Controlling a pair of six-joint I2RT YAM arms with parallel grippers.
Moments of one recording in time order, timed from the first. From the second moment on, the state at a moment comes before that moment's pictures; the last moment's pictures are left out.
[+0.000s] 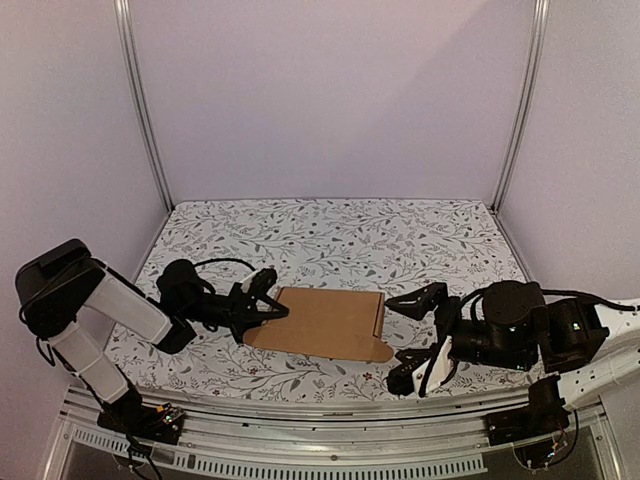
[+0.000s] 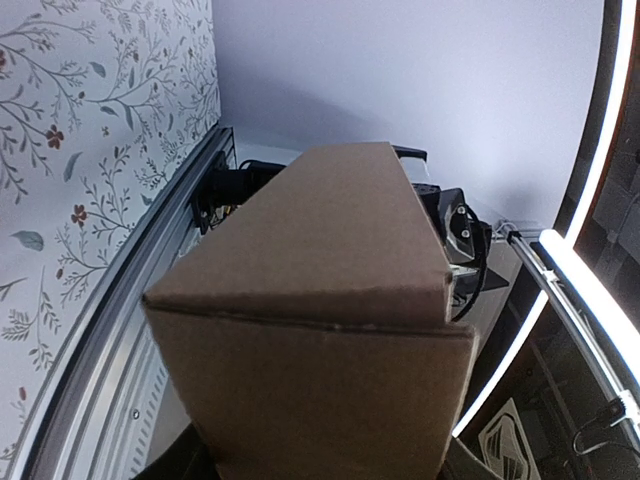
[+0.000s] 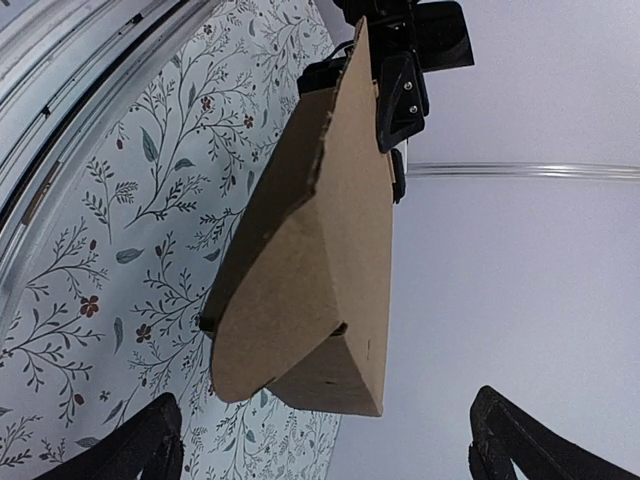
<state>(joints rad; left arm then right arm) -0.65 1.62 0.37 1.32 1.07 -1.63 1.43 0.93 0.75 -0.27 0.39 -1.15</state>
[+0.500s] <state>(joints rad) -0.69 1.51 0.38 1.32 1.09 -1.60 1.51 1.01 0.68 0.03 0.50 -1.50</state>
